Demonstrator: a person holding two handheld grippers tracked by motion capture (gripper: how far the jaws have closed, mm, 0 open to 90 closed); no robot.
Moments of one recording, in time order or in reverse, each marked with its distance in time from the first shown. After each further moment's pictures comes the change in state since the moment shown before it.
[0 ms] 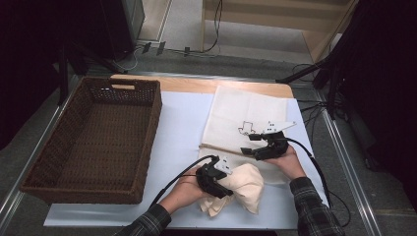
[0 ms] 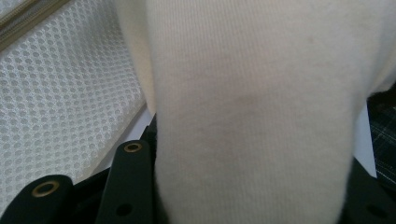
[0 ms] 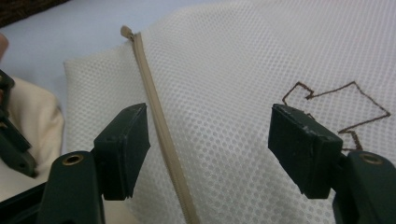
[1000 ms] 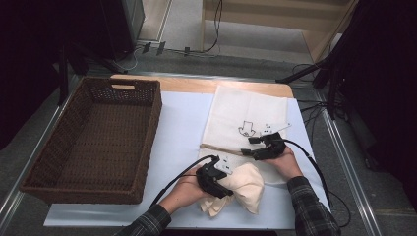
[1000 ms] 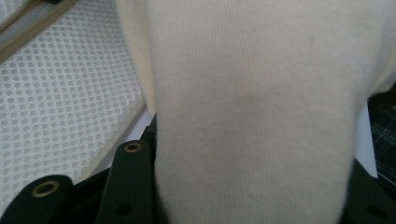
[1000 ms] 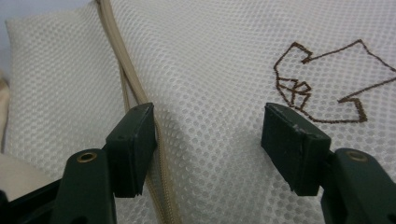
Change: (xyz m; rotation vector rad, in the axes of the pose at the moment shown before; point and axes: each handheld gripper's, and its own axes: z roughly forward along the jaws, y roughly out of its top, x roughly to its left) left arm 0.000 0.000 0.001 -0.004 -0.002 -0.006; right arm -0.012 -0.016 0.017 0.065 -0.037 0.010
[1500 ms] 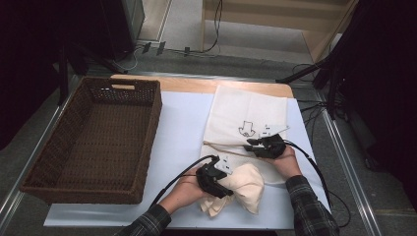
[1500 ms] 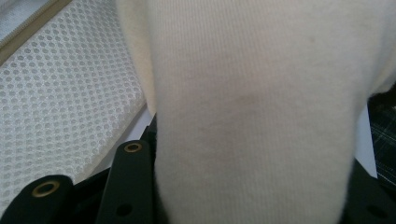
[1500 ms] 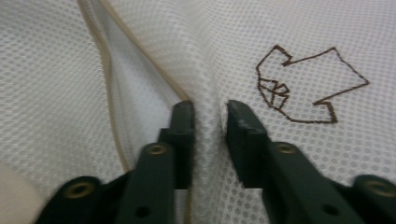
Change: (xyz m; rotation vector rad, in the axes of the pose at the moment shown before) left arm 0.001 0.000 0.000 0.001 -0.001 0.001; right arm 0.003 0.000 -0.001 0.007 -0.087 -0.072
